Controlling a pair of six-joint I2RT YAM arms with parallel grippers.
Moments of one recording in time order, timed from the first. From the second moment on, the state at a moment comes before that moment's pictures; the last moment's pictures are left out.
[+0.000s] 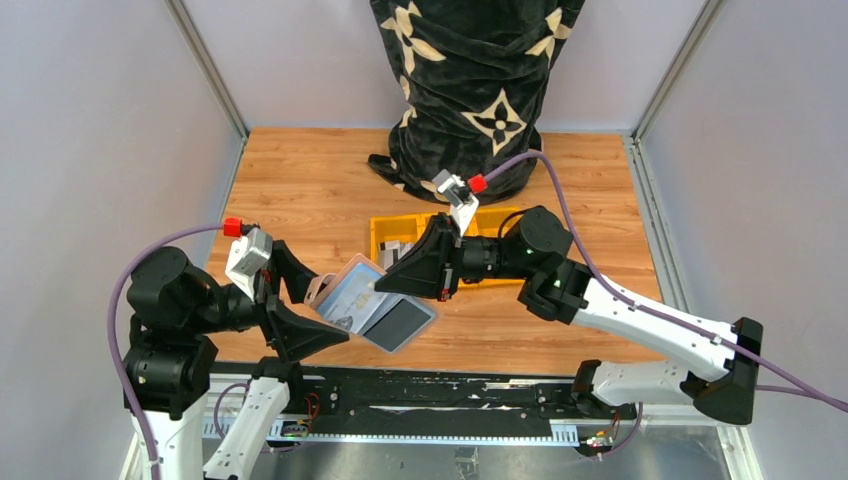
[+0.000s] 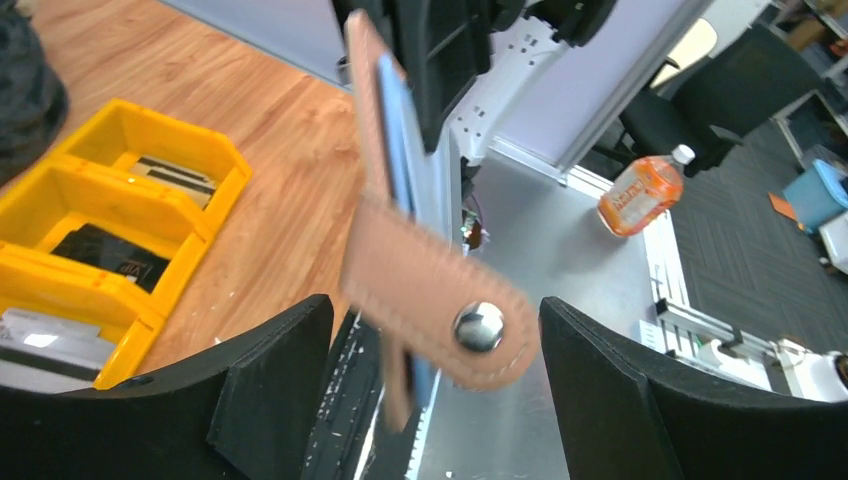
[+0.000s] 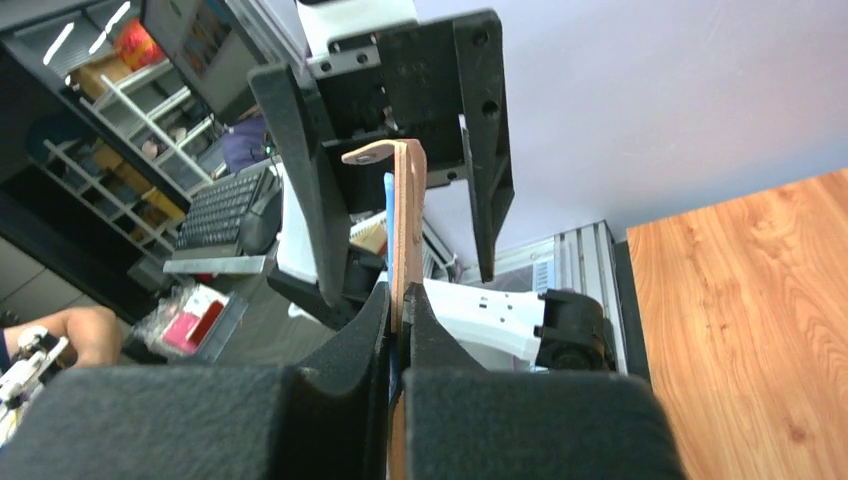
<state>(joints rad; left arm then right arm) -0.07 0.57 1.28 -0.85 1.32 -0.22 1.10 1.16 1.14 0.31 -0.58 0.70</state>
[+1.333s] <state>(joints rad) -0.07 0.48 1.07 -0.29 1.03 -0.71 1.08 1.13 1.04 0.53 -0.43 0.79</state>
